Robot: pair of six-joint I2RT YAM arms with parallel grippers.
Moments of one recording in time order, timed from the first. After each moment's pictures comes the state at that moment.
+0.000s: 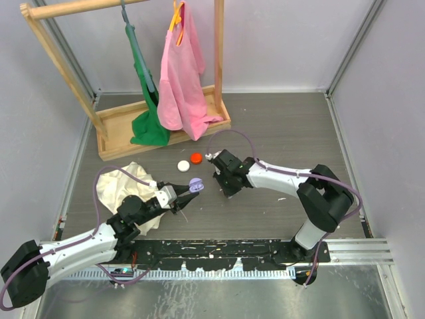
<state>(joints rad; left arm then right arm) -0.88 0.70 0.10 0.73 0.20 0.12 0.81 1.63 0.98 -0.49 0.03 0.24</state>
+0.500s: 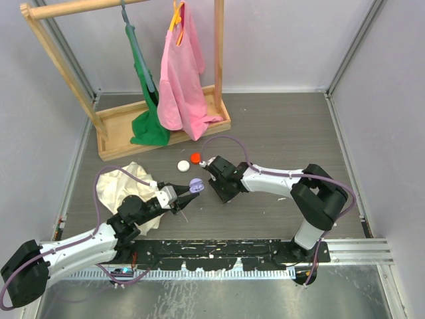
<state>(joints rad) -0.88 0.70 0.10 0.73 0.21 0.12 0.89 1.67 0.96 -0.47 0.07 0.20</state>
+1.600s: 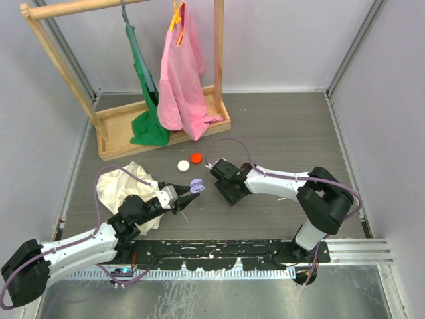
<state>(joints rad) -0.88 0.72 0.10 0.73 0.21 0.12 0.90 1.62 0.93 -0.58 0.23 0.19</state>
